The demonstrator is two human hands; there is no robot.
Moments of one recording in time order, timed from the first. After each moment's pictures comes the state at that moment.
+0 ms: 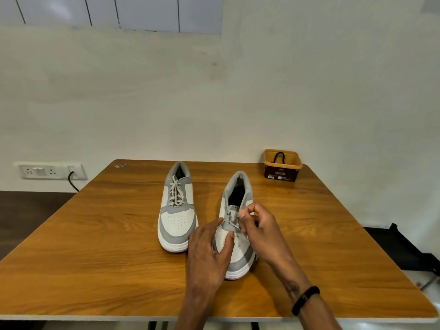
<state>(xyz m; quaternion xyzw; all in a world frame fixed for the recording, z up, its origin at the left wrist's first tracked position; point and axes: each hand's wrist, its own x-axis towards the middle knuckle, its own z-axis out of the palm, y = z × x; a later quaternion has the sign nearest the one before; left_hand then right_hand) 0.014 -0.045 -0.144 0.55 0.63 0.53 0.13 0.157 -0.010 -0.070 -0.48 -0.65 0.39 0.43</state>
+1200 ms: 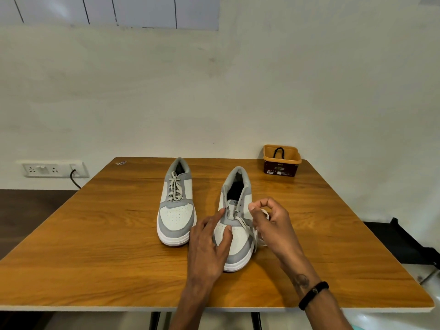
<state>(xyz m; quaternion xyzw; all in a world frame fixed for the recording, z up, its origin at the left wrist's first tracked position) 0.014 -0.042 -0.146 0.59 0.61 0.51 0.14 0.176 -0.023 -0.054 -0.51 -0.57 0.44 0.48</state>
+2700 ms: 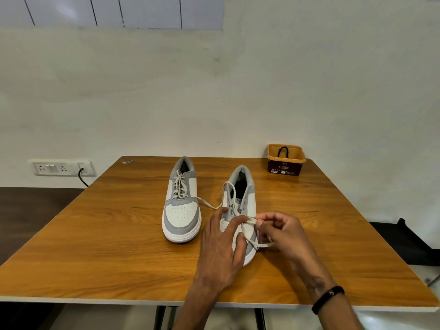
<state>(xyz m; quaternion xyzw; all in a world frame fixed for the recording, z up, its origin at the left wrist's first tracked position) 0.026 -0.051 -0.140 0.69 0.59 0.42 0.05 0.199 -0.016 -0.082 -0.53 -0.53 0.49 0.45</state>
